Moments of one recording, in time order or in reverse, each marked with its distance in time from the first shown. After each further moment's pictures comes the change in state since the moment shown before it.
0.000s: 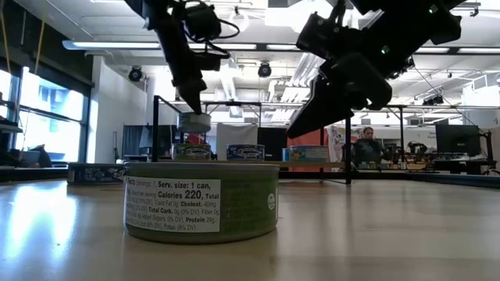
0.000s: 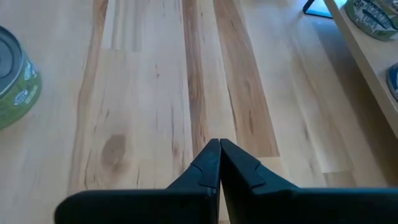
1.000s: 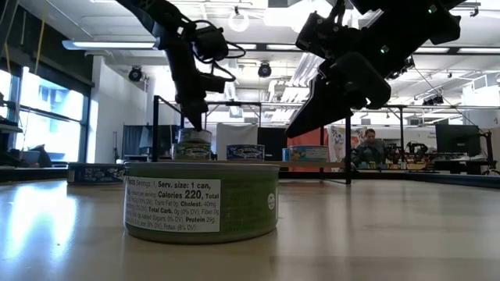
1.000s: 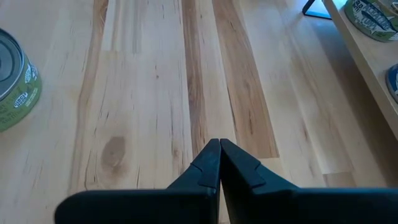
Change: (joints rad) left arm 0.038 0.114 0.000 0.055 -0.023 0.065; right arm 0.000 0.000 0.001 0.005 -0.001 0.000
